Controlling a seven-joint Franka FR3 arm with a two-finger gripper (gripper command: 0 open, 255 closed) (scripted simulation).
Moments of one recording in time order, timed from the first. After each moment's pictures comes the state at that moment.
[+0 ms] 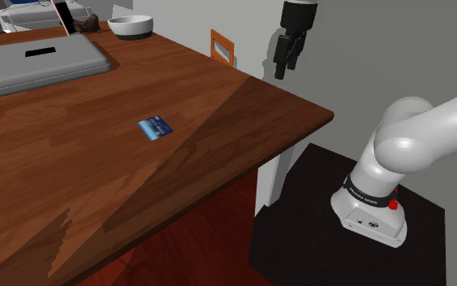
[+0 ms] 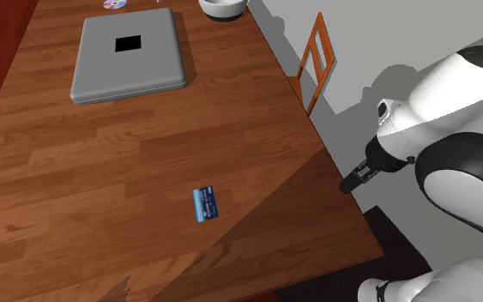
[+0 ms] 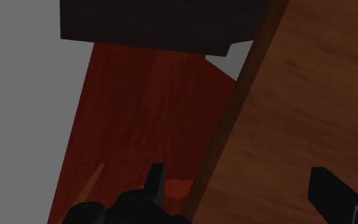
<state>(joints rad) 0.01 -0.81 0.06 -2.41 0.09 1.65 -0.05</state>
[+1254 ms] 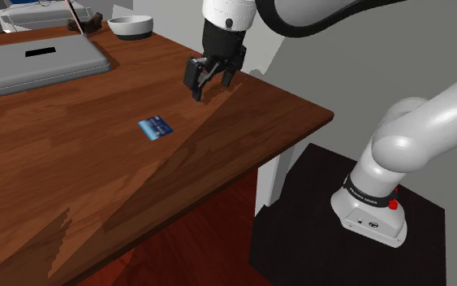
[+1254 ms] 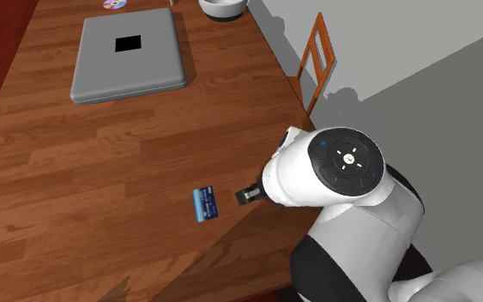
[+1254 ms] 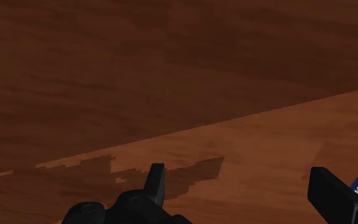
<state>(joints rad) -0.05 -0.60 0.57 -2.28 0.13 2.07 0.53</state>
